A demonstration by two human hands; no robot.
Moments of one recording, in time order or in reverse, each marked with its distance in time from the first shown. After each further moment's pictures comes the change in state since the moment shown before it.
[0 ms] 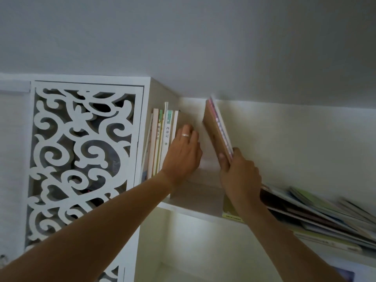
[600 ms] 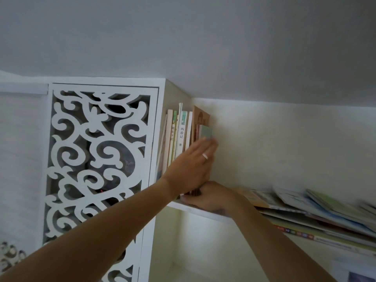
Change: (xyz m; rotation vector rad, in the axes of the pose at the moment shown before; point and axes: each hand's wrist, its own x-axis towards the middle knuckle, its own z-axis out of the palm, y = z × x) left_hand -0.029 -0.028 -0.015 0.472 -0.314 0.511; right_hand -0.016 -0.034 0.056 0.152 -1.053 -0.090
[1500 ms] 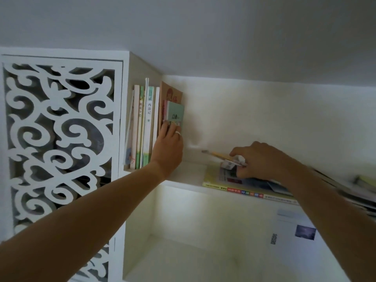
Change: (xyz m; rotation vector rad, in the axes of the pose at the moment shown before) left_hand 0.024 0.047 -0.010 0.121 -0.337 -0.340; right_hand -0.122 0.087 -0.116 -0.613 0.146 0.116
